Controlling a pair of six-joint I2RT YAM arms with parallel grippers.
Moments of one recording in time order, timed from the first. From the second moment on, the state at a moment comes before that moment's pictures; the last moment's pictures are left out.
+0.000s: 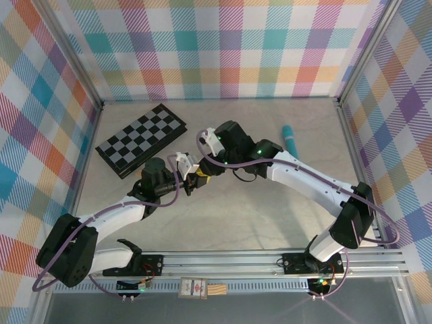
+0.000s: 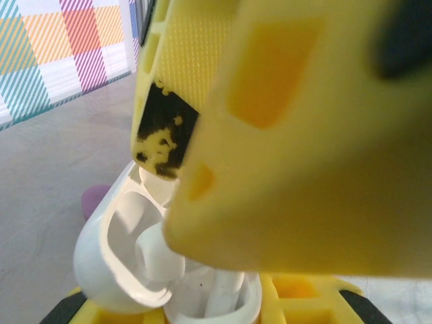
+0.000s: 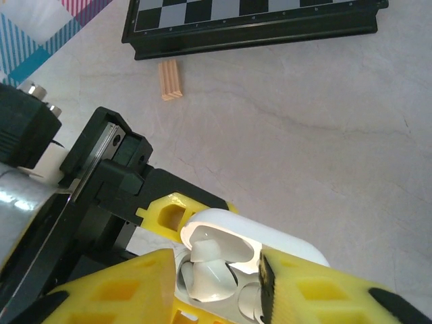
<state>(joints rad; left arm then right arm) -0.49 1.22 0.48 0.55 0.62 0.07 0.89 1.56 1.45 -0.64 -0.14 0.16</state>
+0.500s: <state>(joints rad) -0.49 1.21 0.48 0.54 0.62 0.07 0.88 1.57 1.46 -0.67 -0.15 0.20</state>
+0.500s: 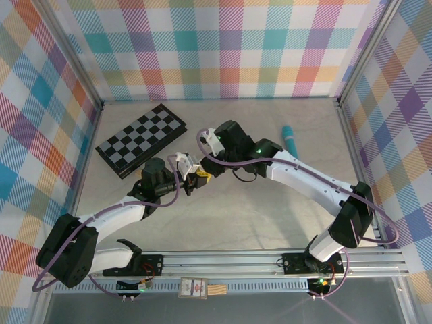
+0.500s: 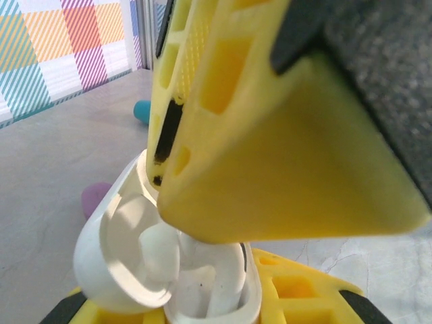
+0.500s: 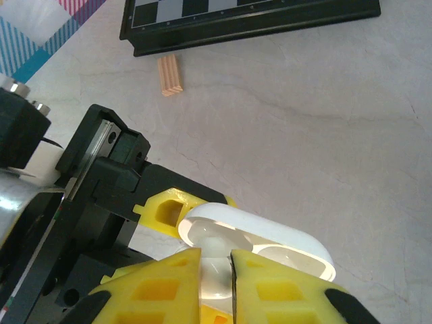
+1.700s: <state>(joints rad) -0.49 1.24 0.47 0.60 0.60 0.10 0.85 1.54 1.47 -0.70 -0.24 0.37</state>
